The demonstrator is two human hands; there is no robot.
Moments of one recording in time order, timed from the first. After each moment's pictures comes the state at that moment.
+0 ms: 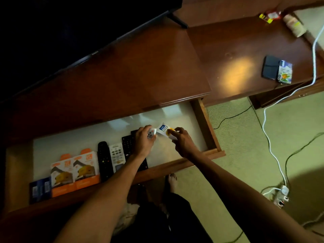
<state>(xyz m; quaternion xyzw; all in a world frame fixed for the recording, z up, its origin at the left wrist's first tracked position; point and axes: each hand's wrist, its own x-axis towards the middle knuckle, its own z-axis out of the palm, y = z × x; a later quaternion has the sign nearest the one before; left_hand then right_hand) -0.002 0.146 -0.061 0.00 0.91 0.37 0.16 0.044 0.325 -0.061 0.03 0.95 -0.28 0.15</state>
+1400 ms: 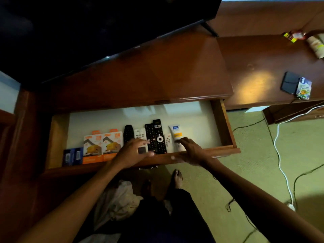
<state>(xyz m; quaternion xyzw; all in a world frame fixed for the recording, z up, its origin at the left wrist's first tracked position) 0.079 -0.025 -0.018 0.12 0.91 0.30 0.26 0.100 0.271 -0.022 -0.08 0.92 -0.25 0.29</state>
